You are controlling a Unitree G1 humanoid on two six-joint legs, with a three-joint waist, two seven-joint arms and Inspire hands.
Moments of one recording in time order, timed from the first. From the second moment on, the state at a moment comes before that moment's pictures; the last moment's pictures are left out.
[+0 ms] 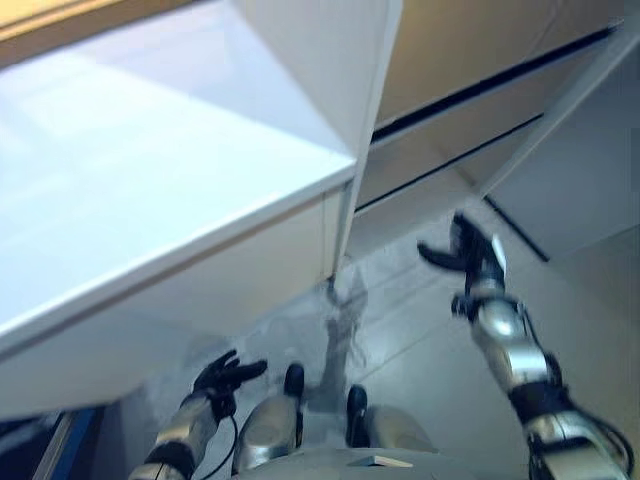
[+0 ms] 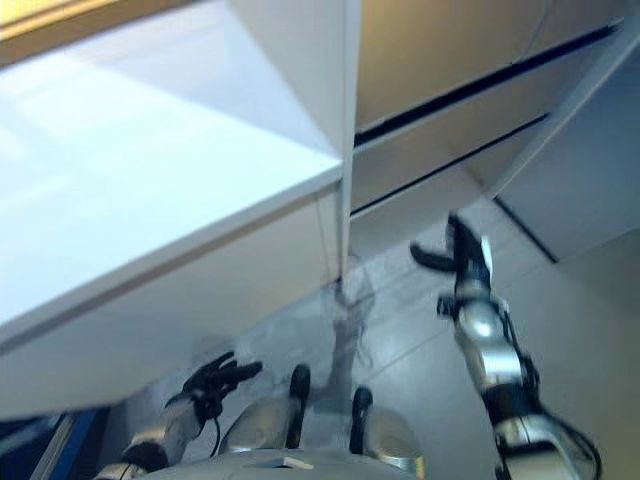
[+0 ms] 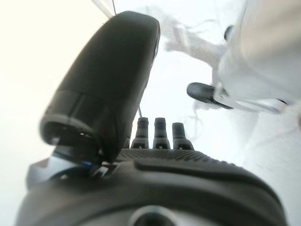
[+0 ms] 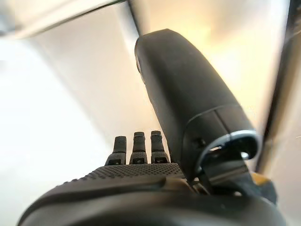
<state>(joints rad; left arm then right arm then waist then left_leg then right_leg) 0.04 0.27 -0.07 0.88 -0.52 0.11 0.06 -0.05 -0.40 0.10 0.48 0.39 -0.04 -0.24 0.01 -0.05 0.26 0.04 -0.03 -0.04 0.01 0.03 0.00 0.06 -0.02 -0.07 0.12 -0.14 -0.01</state>
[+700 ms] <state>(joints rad) 0.08 0.25 -0.08 1.24 -0.47 -0.05 -0.09 0.12 -0.23 0.09 1.27 0.21 0.03 0.00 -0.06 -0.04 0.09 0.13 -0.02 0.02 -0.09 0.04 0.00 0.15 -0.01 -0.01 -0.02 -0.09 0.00</state>
